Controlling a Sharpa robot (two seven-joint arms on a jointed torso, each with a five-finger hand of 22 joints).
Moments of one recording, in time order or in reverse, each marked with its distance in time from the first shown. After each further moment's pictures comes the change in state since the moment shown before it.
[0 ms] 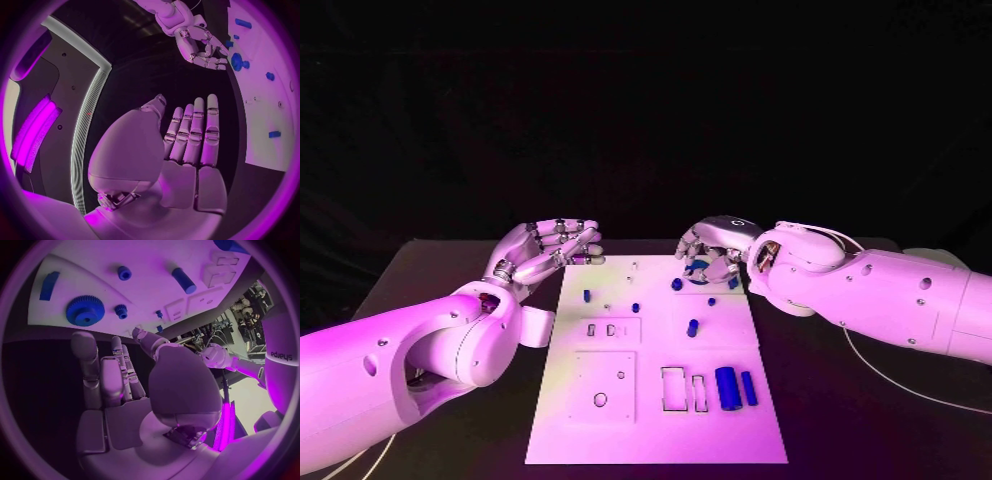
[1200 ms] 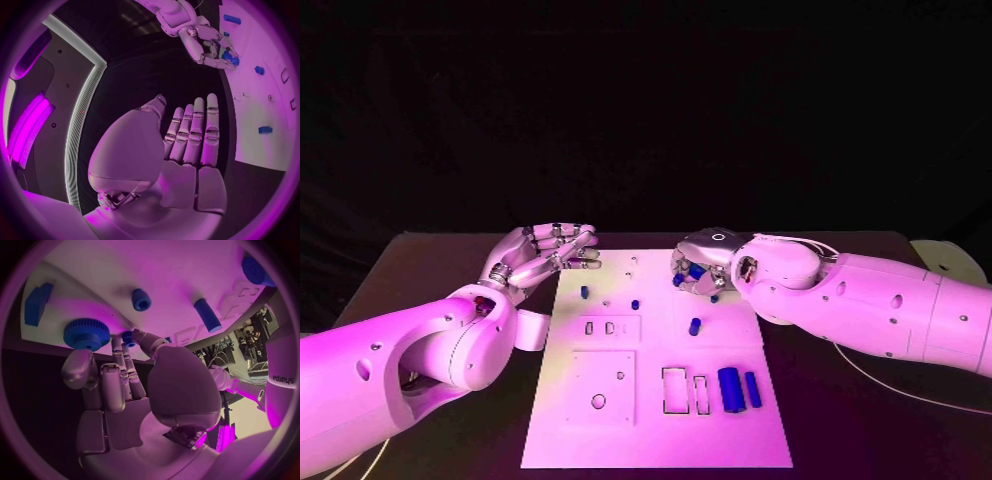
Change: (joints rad) left arm 0.004 -0.005 0.001 -0.005 -0.001 0.012 -0.017; left_hand -0.002 -0.002 0.003 0.003 0.000 0.000 0.000 -0.001 -0.002 0.000 0.000 -0.009 0.000 0.000 0.000 0.000 0.005 0.000 0.012 -0.005 0.004 0.000; right arm -0.018 0.048 -0.004 -0.013 -0.201 0.063 -0.085; right_hand 0.013 0.005 0.016 0.026 0.008 0.024 -0.009 0.006 0.029 0.010 -0.009 0.000 0.027 0.000 0.000 0.168 0.194 -0.038 0.038 0.007 0.214 0.287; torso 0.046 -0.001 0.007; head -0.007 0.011
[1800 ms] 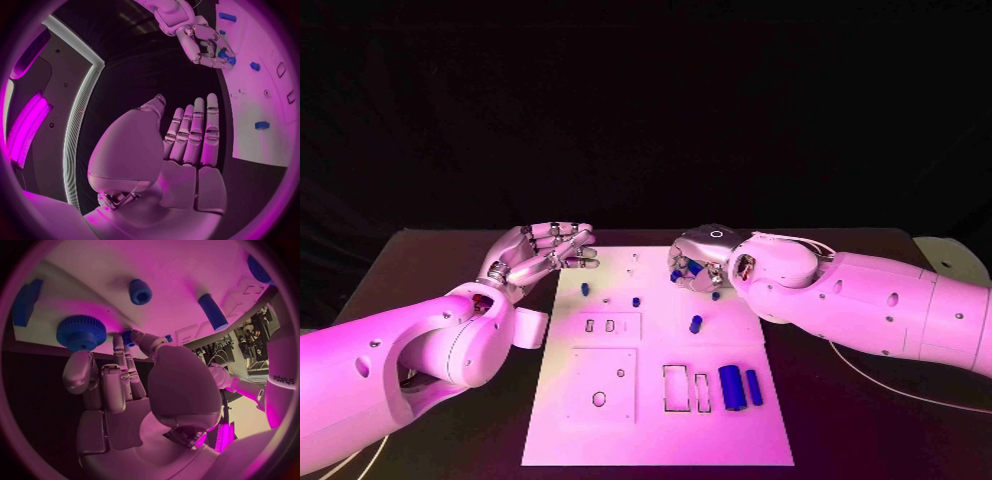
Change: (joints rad) left arm 0.000 -0.001 0.000 -0.012 0.000 0.006 -0.013; left_hand -0.004 -0.004 0.000 0.000 0.000 -0.007 0.000 -0.008 -0.003 -0.008 0.007 -0.012 0.000 -0.004 0.004 -0.004 0.006 0.000 0.004 0.004 0.000 -0.003; right arm -0.002 0.009 0.000 -0.003 0.008 -0.039 -0.001; right_hand 0.030 0.044 0.076 -0.002 -0.035 0.056 -0.028 0.045 0.030 0.068 -0.025 0.006 0.013 0.000 -0.008 0.023 0.023 0.000 0.009 -0.009 0.035 0.049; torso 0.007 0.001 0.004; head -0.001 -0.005
